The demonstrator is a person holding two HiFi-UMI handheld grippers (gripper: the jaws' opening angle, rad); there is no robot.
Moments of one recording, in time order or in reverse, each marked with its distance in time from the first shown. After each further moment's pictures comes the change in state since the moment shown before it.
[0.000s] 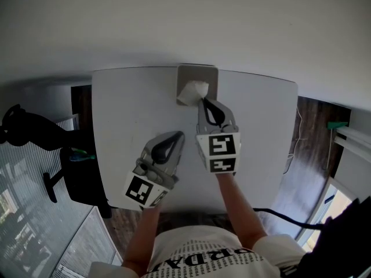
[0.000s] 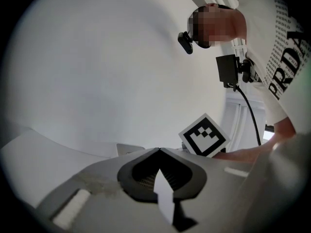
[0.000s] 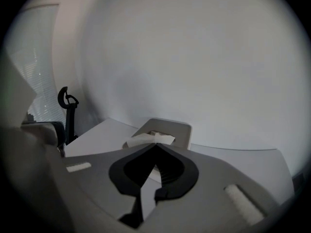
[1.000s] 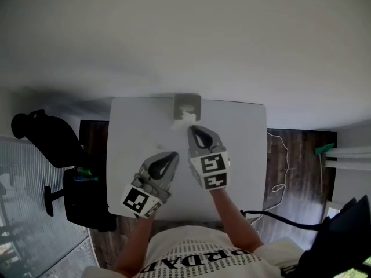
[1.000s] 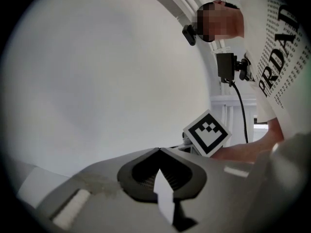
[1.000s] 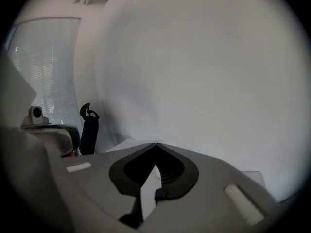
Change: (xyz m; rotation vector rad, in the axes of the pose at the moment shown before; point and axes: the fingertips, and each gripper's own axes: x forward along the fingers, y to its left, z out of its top) left arm -0.076 -0.103 0.087 0.149 -0.099 -0.068; right arm -0.146 0.060 0.073 -0.085 -0.161 0.084
